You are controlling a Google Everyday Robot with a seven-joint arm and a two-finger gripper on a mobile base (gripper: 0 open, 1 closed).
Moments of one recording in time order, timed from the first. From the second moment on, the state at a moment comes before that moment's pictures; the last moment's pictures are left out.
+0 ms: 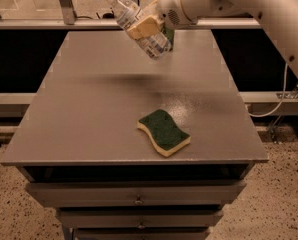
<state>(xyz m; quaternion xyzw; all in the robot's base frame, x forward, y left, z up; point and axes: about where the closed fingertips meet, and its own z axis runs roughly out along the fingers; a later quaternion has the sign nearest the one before) 0.701 -0.003 0.989 -0.50 0.69 0.18 0.49</state>
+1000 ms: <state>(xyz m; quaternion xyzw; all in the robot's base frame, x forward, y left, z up) 0.685 -0.076 0.994 -0.42 0.56 0.27 0.66</state>
